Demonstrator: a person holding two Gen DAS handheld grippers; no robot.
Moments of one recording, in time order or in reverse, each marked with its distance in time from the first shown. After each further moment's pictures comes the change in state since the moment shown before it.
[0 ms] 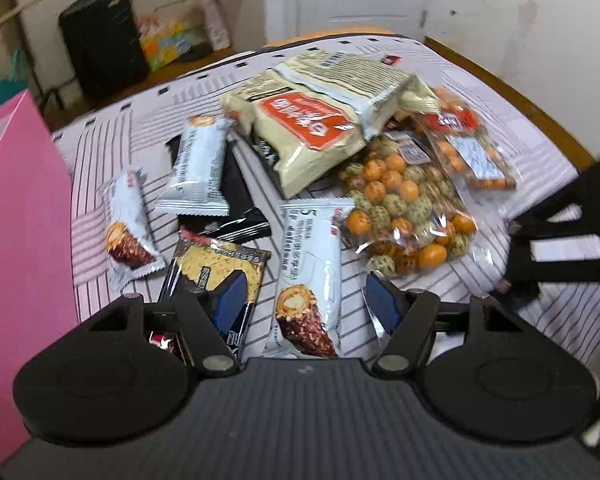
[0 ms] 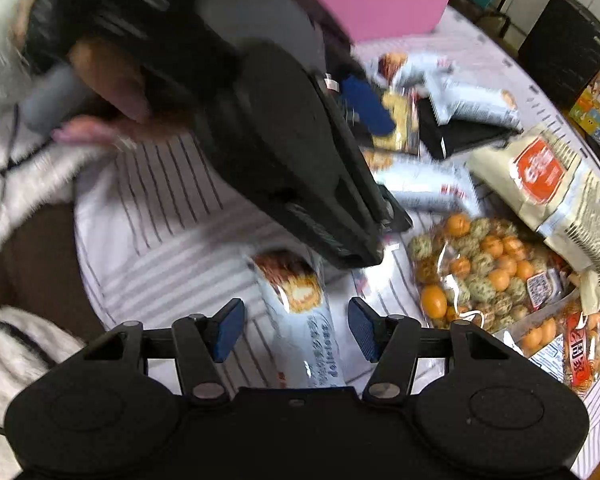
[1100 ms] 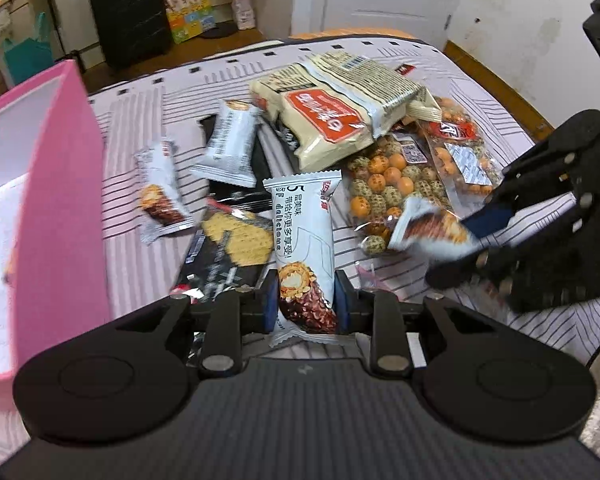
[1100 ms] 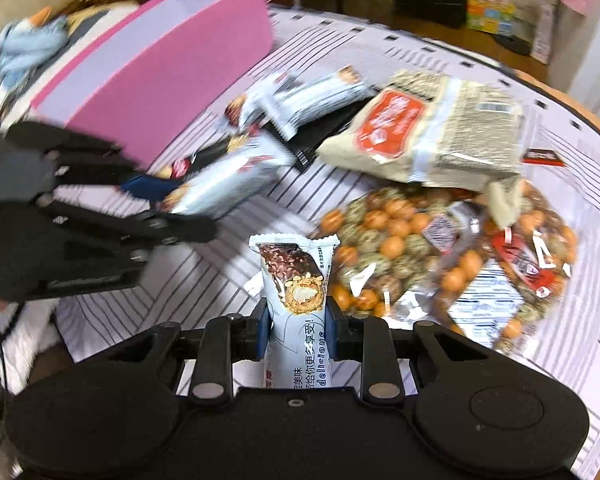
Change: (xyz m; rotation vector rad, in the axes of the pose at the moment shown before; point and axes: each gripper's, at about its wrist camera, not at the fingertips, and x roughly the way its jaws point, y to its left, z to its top) left arm -0.048 0.012 -0.003 -0.146 0.051 0.016; right arm -0.054 -0.074 -0.025 0.523 -0.170 0.017
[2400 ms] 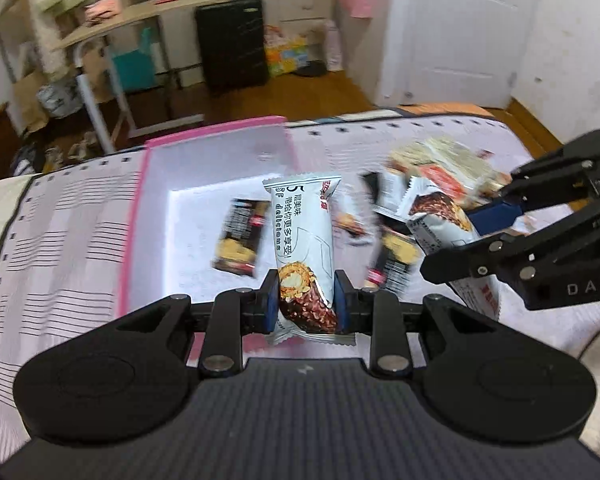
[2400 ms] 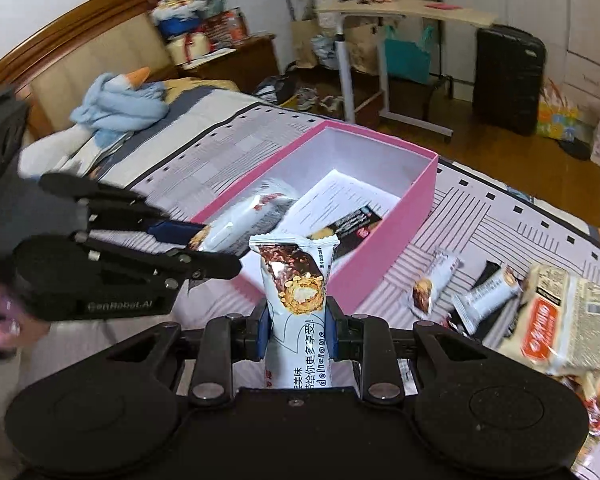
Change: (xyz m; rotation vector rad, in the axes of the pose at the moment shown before) left arm -0.181 0.116 -0.013 -0.121 -0.104 0.184; right arm -0.055 0.167 0.104 -0.094 -0.236 0.135
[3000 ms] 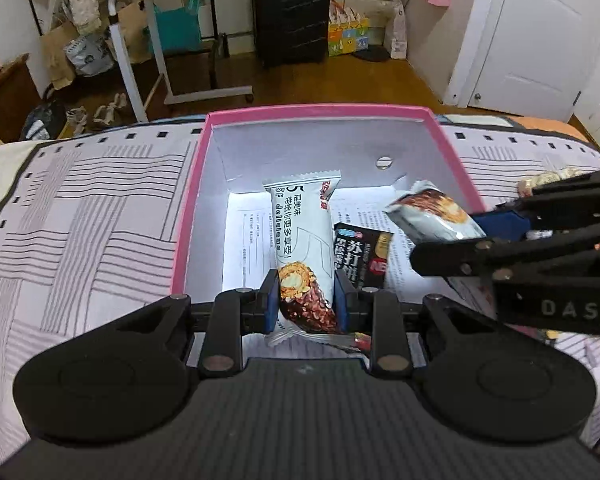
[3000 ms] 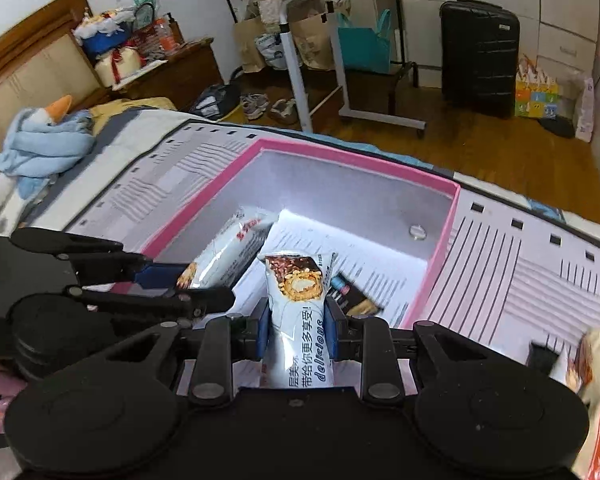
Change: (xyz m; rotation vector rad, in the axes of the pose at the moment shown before) left arm 0.163 0.114 0.043 -0.110 0.068 0.062; right arm 0.159 -0.024 0.069 0.041 -0.026 -0.099
